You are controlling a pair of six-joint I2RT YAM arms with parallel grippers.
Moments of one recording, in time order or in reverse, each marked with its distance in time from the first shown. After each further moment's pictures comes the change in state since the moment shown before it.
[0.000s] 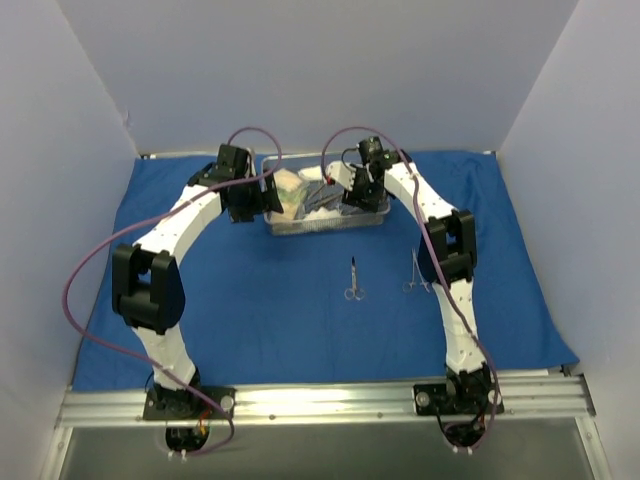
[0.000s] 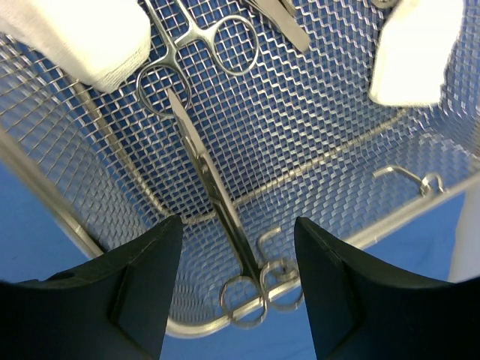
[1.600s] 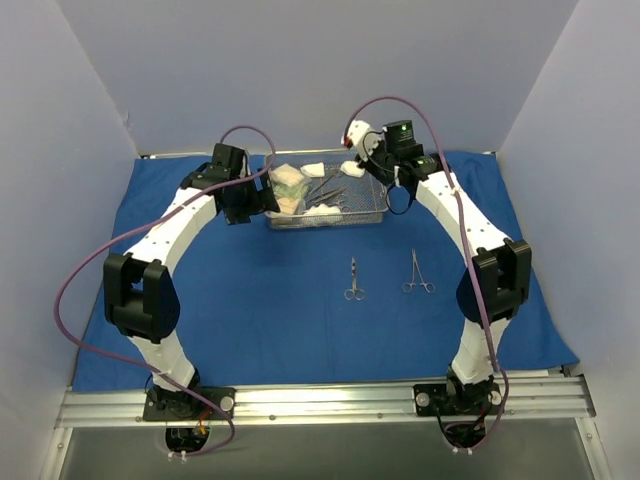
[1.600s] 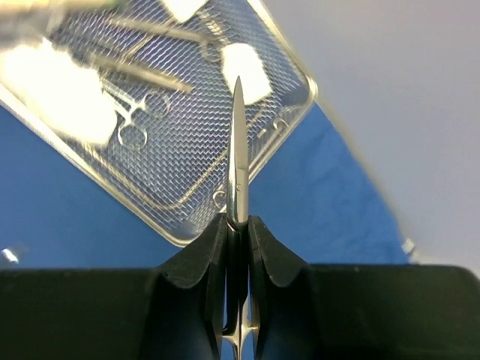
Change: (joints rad) left arm 0.000 -0.040 -0.007 -0.039 -0.021 -0.047; right arm 0.006 -0.435 -0.314 0.293 0.034 0.257
